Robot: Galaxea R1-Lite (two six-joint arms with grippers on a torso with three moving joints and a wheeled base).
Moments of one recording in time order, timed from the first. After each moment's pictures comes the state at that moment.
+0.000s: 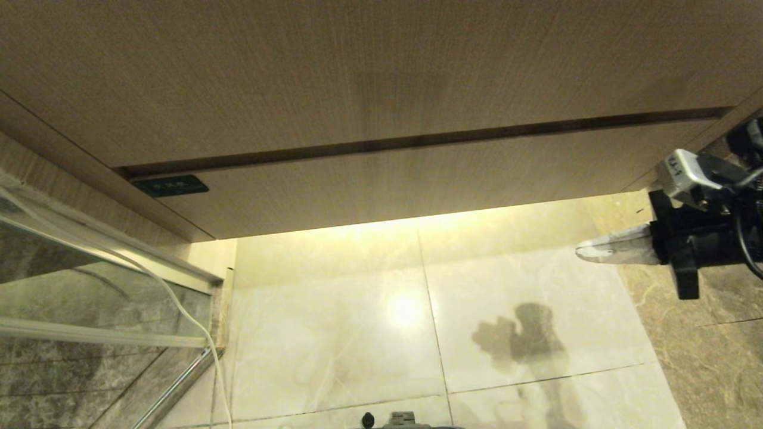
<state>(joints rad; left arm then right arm) 0.00 0.00 0.00 0.00 0.00 0.00 0.03 1.53 -1.19 0.41 0.85 -1.06</state>
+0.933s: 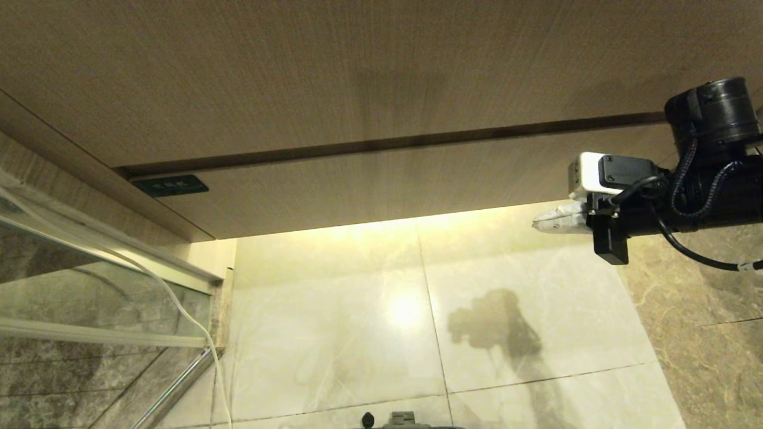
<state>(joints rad) 0.00 0.00 0.00 0.00 0.00 0.00 0.23 1.61 -1.28 0.24 0.46 -1.16</state>
